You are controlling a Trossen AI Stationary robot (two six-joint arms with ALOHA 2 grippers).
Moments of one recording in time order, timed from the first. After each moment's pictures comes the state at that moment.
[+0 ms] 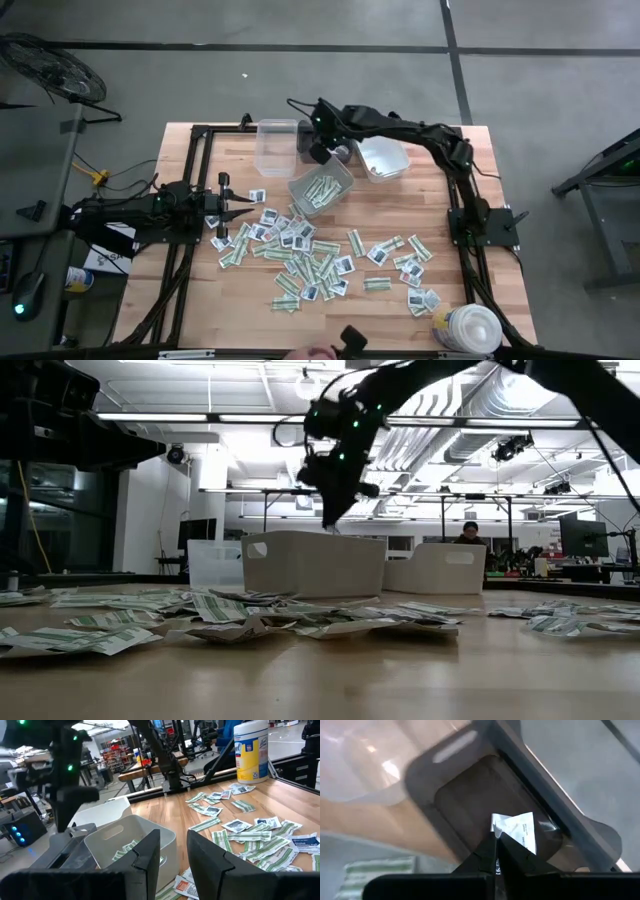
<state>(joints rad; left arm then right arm) 0.04 0.02 0.01 0.00 0.01 0.26 -0.45 2.13 1.89 -0.81 0.18 0.18</state>
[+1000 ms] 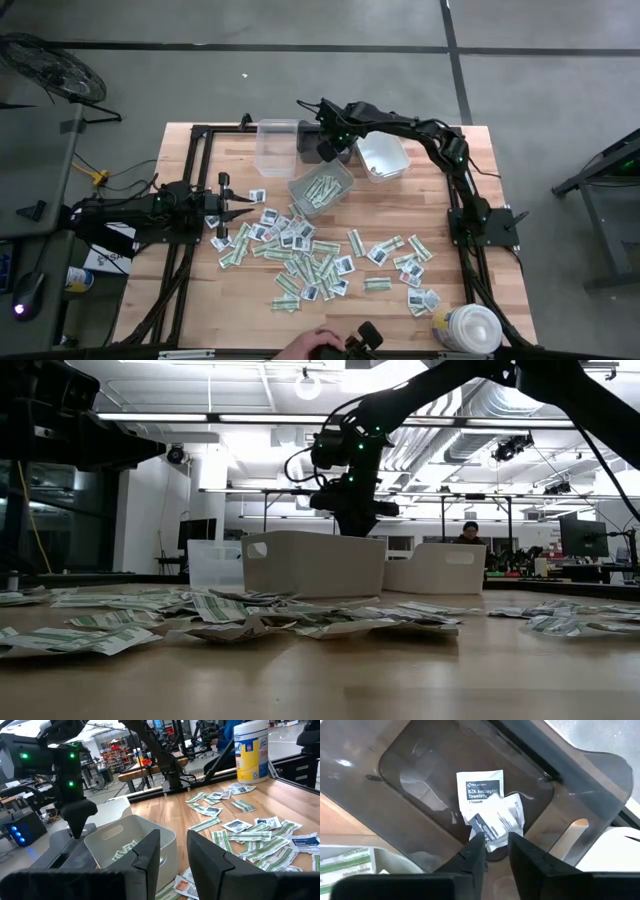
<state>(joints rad) 0.04 0.02 0.01 0.00 0.01 0.26 -0.52 2.18 1.88 -0.95 0.14 0.36</state>
